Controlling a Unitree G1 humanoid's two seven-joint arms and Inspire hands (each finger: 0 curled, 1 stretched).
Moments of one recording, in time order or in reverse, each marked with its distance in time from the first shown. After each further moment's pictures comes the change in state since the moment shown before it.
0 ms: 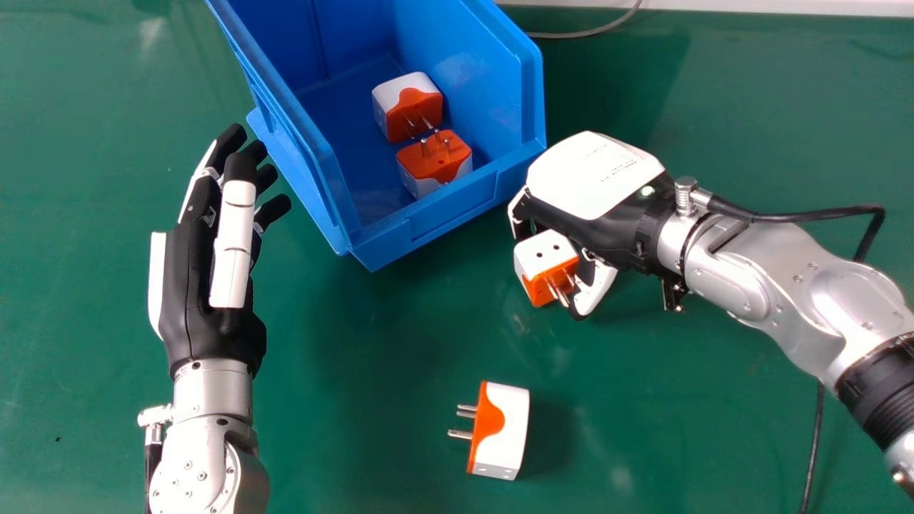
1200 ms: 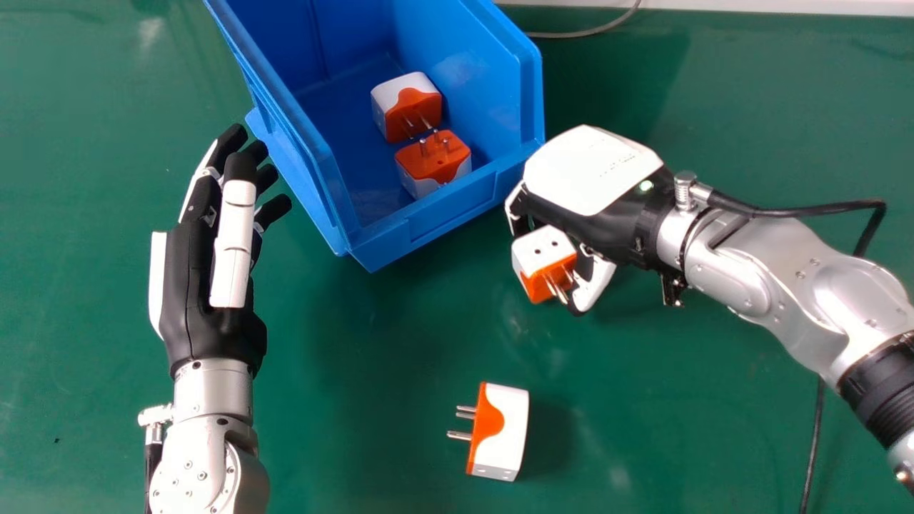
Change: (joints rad) left arm -0.003 0.000 0.000 0.001 0.000 0.000 -0.002; right arm 0.000 -0.006 -0.024 -0.037 0.005 -0.003 -0.001
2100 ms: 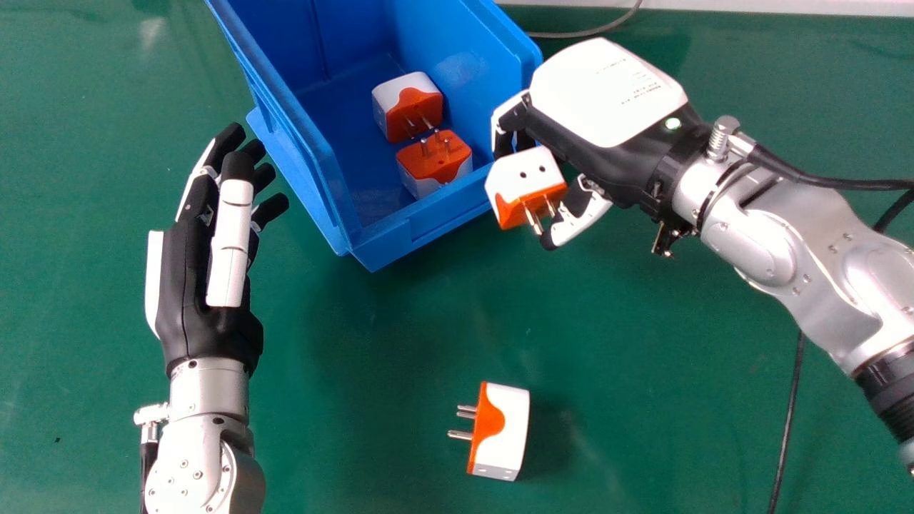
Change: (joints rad) left arm -0.002 0.007 0.007 0.005 0.000 0.000 -0.008; right arm 0.019 0.001 -0.131 -0.146 0.077 0.000 -0.054
